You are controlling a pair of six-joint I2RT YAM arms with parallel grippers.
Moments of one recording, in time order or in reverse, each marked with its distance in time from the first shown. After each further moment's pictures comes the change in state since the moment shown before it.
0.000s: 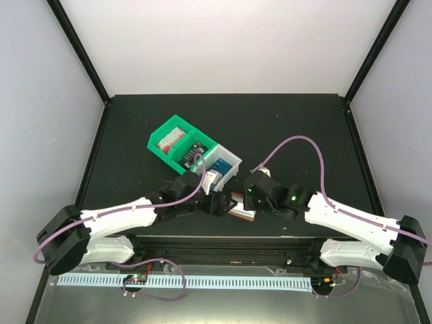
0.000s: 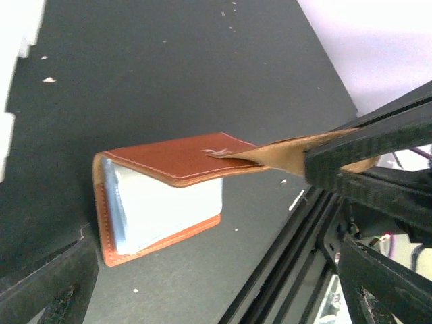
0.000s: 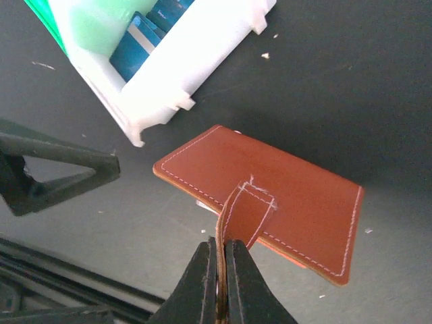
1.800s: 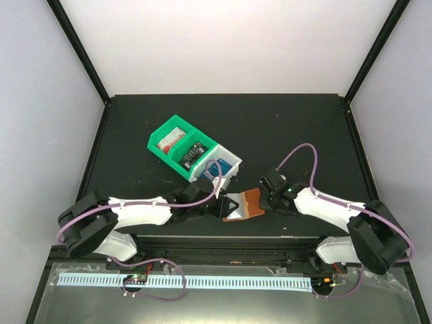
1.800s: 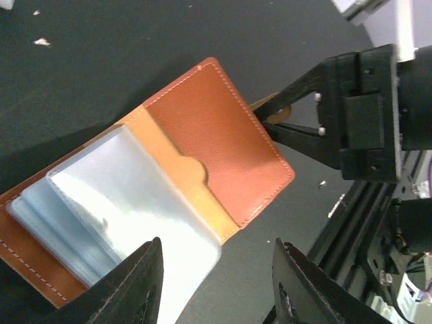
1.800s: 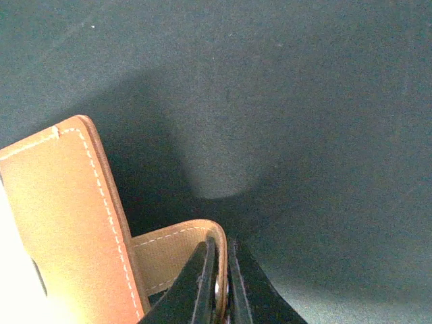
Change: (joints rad) left arm -0.076 0.176 -0.032 0.176 -0.108 -0.039; right arm -0.346 0.193 -0.252 0.210 -0.119 -0.088
